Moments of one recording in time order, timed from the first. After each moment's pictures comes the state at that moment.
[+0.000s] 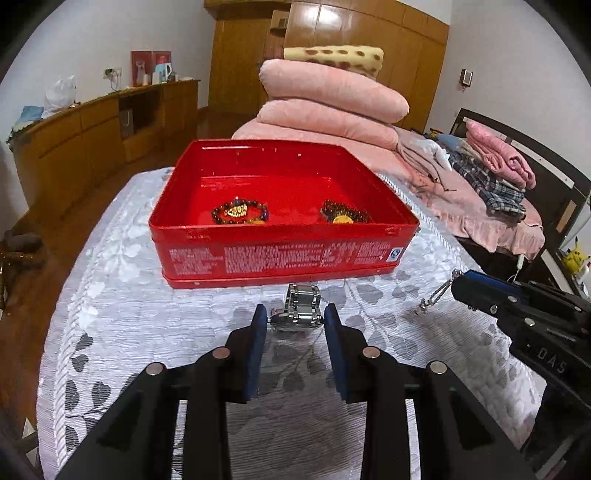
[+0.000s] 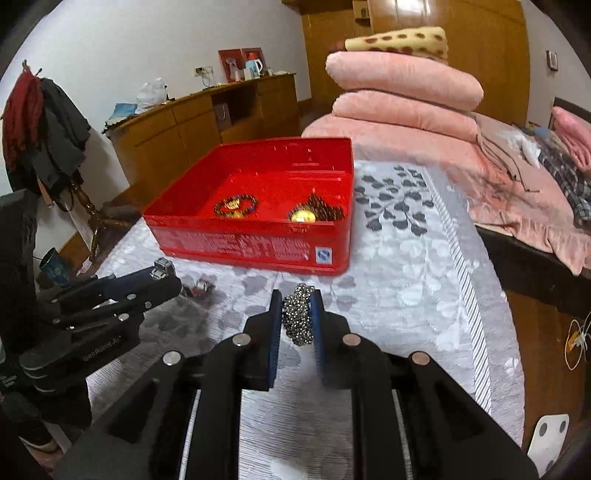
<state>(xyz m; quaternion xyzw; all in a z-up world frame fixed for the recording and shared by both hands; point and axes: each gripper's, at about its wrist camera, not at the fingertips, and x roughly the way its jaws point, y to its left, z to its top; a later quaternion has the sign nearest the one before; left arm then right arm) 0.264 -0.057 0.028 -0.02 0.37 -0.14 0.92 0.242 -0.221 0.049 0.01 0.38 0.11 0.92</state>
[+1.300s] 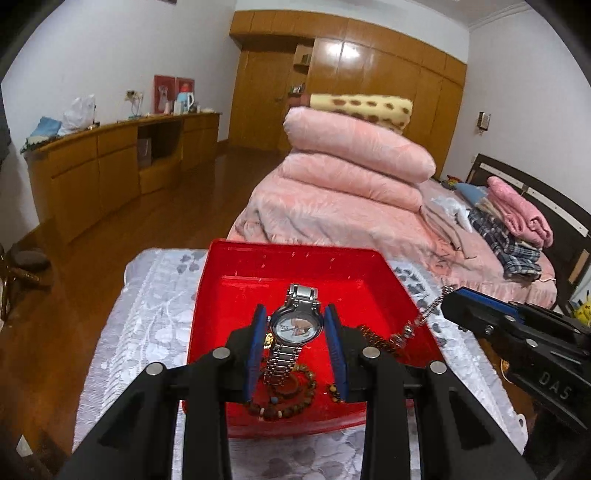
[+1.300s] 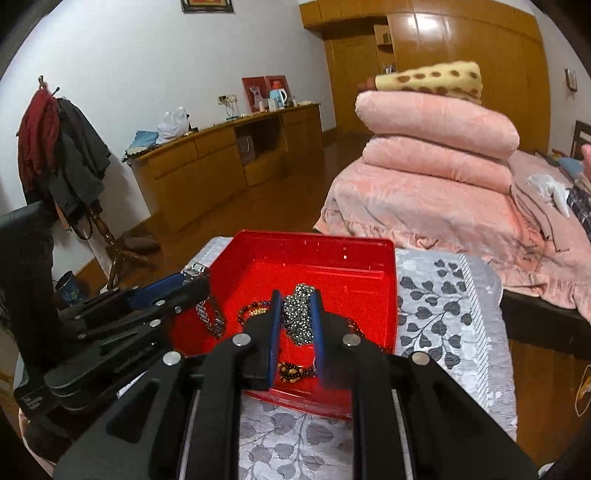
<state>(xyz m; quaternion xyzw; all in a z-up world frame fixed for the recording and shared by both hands) 0.358 -0.039 0.081 -0.05 0.31 -0.11 0.94 0.348 -0.192 0.114 0.02 0.33 0.16 0.93</state>
